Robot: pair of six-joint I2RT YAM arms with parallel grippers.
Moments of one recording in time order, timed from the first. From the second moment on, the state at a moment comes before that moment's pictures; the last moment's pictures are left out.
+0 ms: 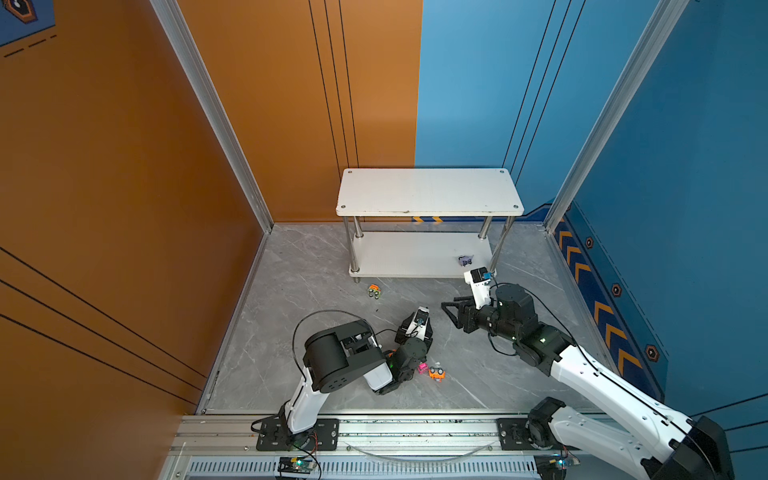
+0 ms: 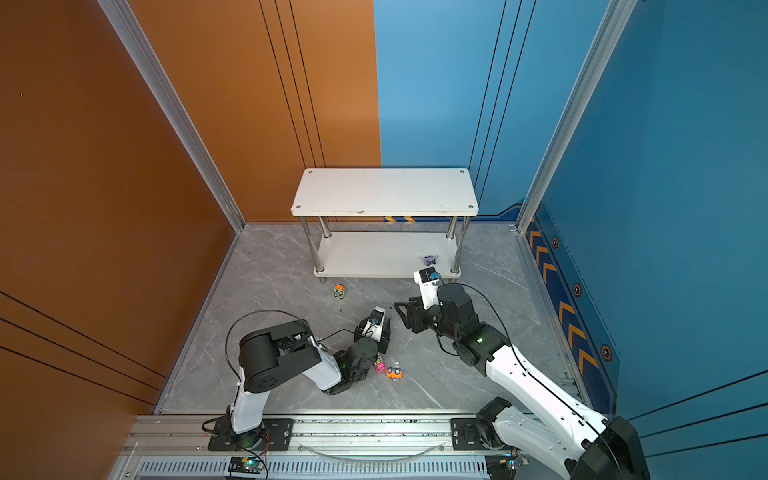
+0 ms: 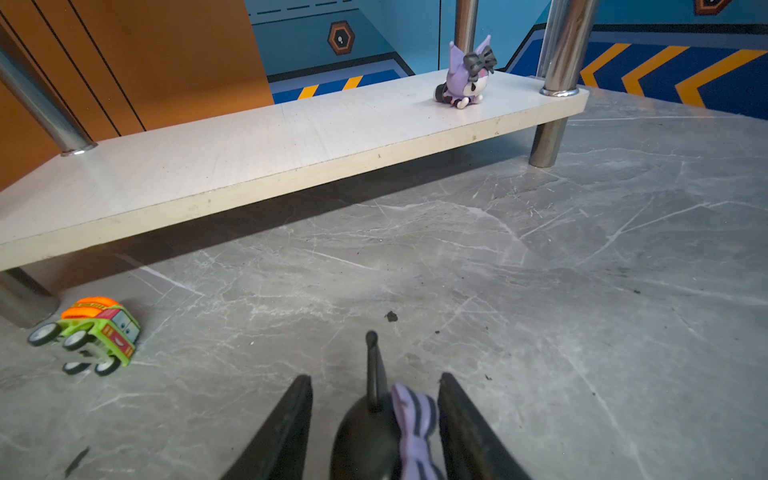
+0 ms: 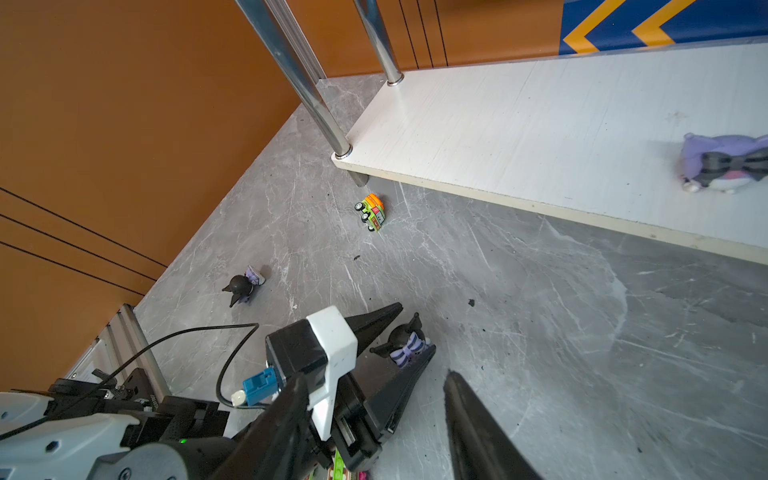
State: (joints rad) left arm -1.09 2.04 0.62 1.14 -0.75 -0.13; right arm 0.58 0.97 0.68 -0.16 -0.22 0.37
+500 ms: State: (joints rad) left arm -1.09 1.81 0.62 0.96 -0.73 -0.16; right arm 0.58 0.95 0.68 -0.16 -0.19 0.37
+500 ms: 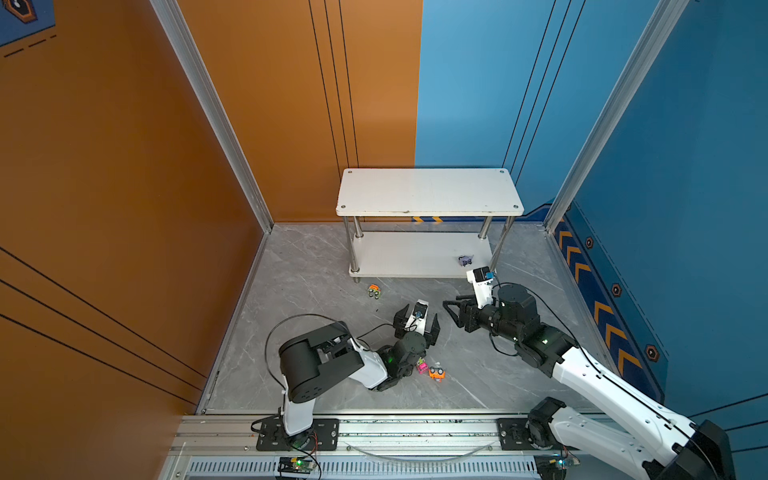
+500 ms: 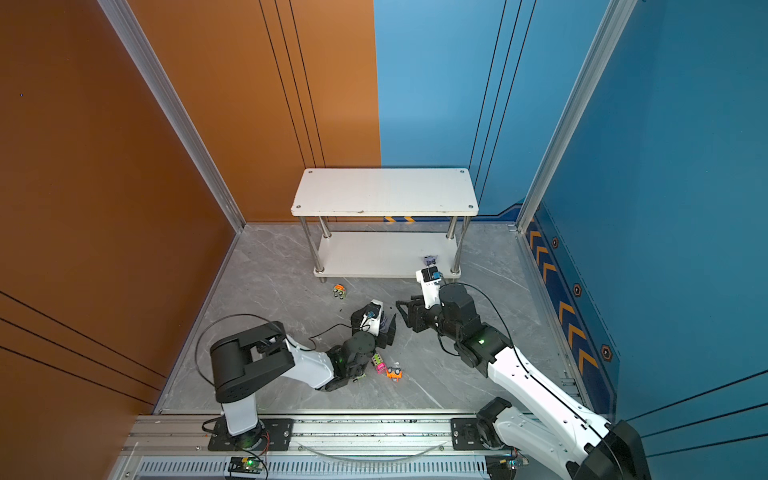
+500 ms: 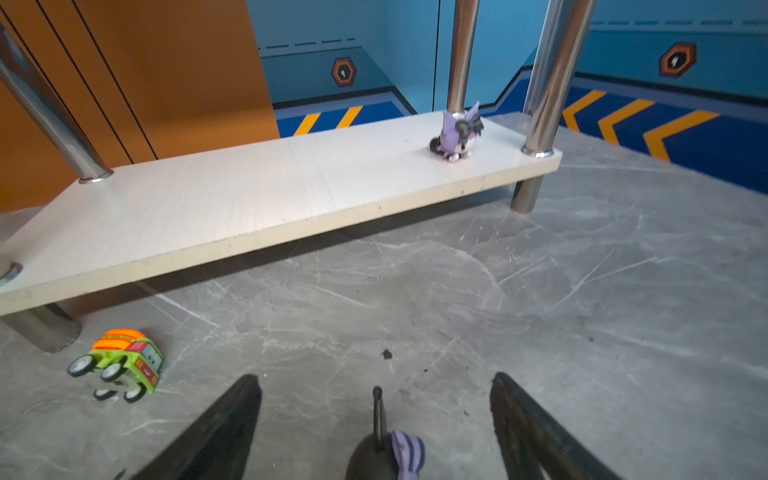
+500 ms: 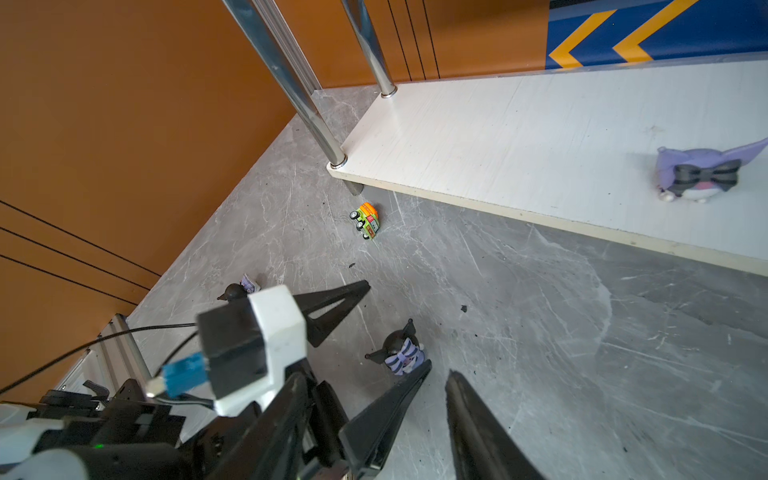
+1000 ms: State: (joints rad) left arm -0.98 1.35 0.63 0.49 -0.67 -0.29; right arm 0.64 1.16 0.80 -0.36 -0.10 0.22
